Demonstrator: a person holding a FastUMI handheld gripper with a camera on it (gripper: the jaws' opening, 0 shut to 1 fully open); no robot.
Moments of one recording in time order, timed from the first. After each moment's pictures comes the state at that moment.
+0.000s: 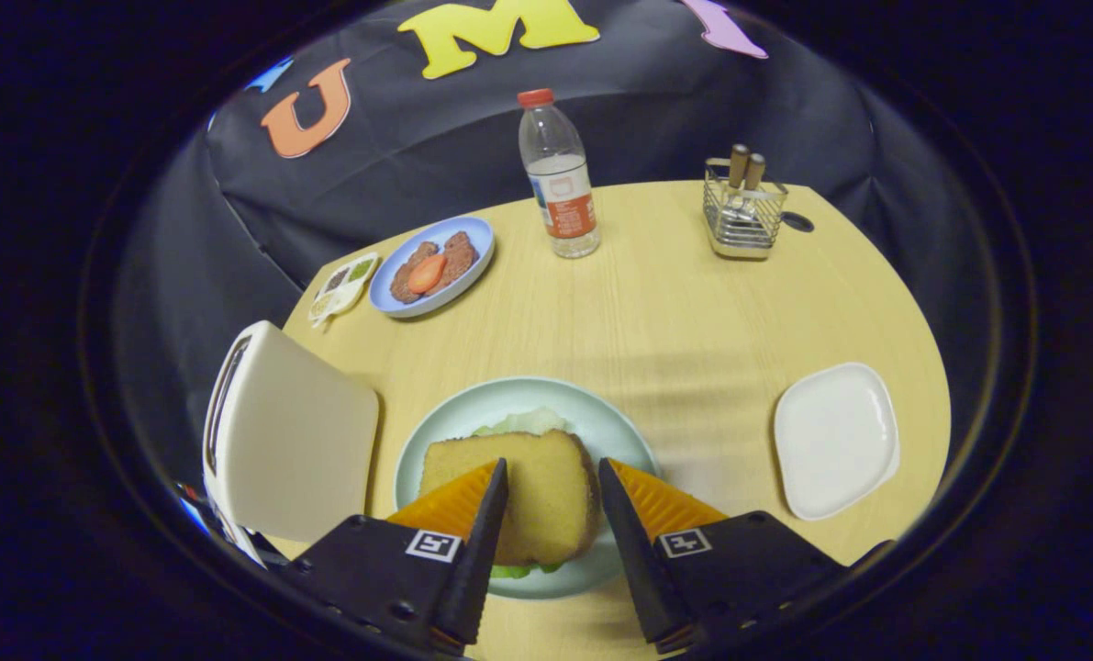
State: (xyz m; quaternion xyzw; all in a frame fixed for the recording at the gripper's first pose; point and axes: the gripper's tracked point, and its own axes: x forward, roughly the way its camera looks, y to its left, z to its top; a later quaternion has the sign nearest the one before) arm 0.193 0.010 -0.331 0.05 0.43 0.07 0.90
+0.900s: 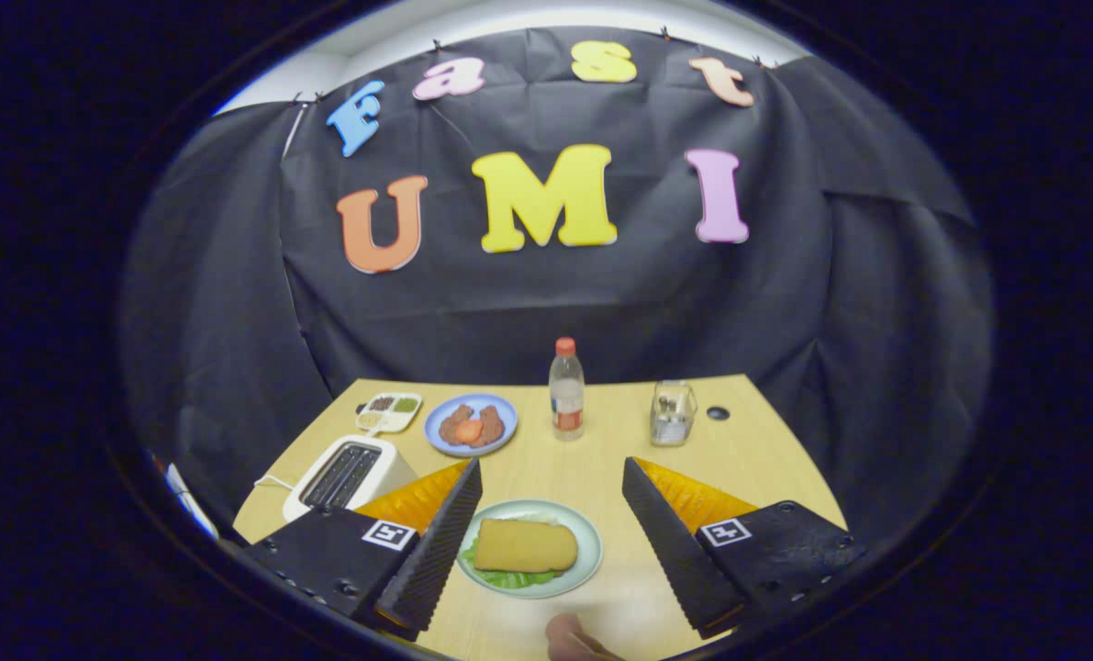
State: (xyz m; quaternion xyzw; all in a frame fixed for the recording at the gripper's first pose) arm 0.093 0.016 -0.086 -0.03 0.13 0.04 0.99
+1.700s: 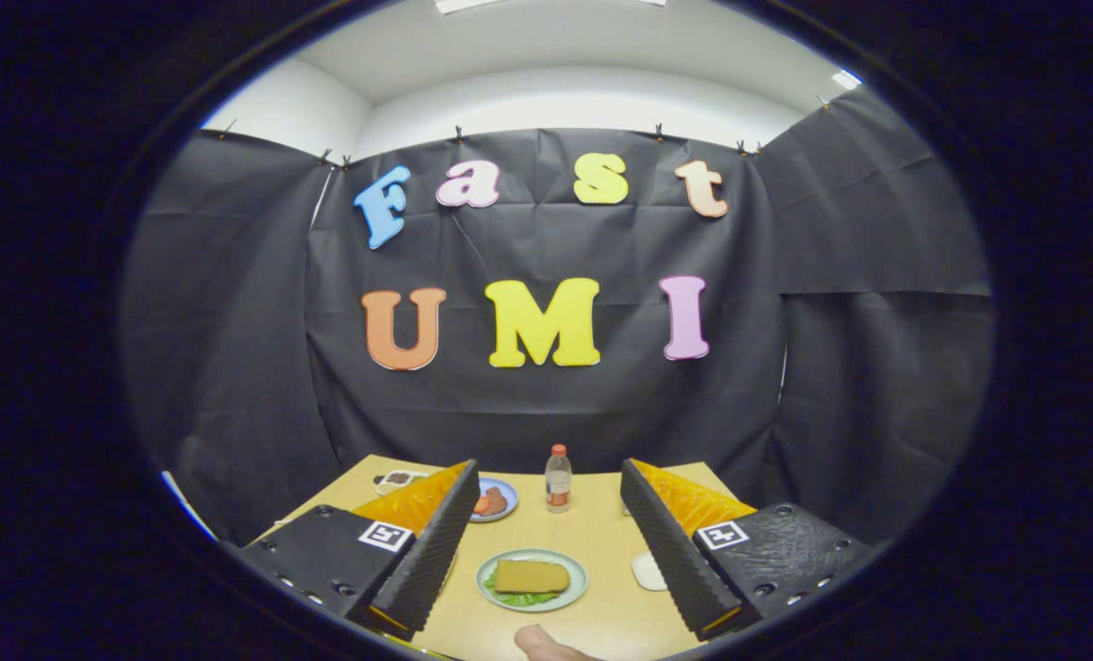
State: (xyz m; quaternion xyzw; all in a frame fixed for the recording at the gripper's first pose) arm -0.041 0.033 0.018 -0.02 0.01 0.04 1.00
